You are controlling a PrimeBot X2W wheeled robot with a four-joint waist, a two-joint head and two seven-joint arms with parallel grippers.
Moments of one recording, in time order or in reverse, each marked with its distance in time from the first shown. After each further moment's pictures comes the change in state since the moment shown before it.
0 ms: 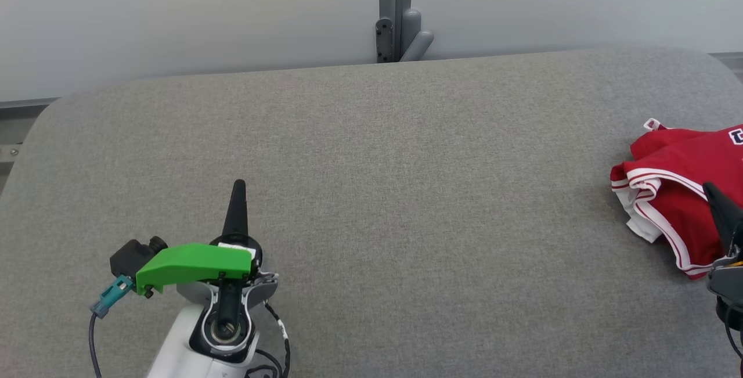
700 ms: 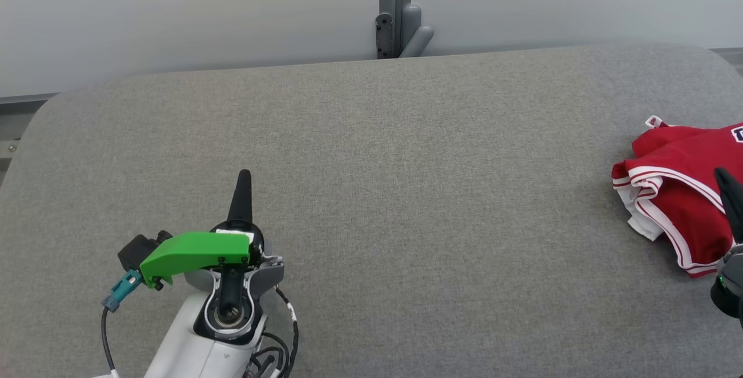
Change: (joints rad) left arm -0.055 -0.022 -0.016 0.053 -0.162 -0.025 -0.011; right arm -0.063 -0.023 -0.056 0.076 0.162 0.000 0.076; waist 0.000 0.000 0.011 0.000
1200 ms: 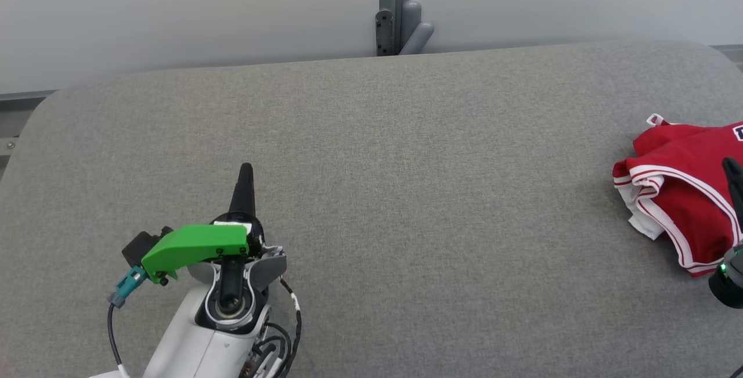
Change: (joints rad) left arm -0.035 -0.013 -0.008 0.029 -0.092 -0.014 -0.004; right arm -0.039 -0.013 -0.032 0.045 0.094 0.000 0.045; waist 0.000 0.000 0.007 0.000
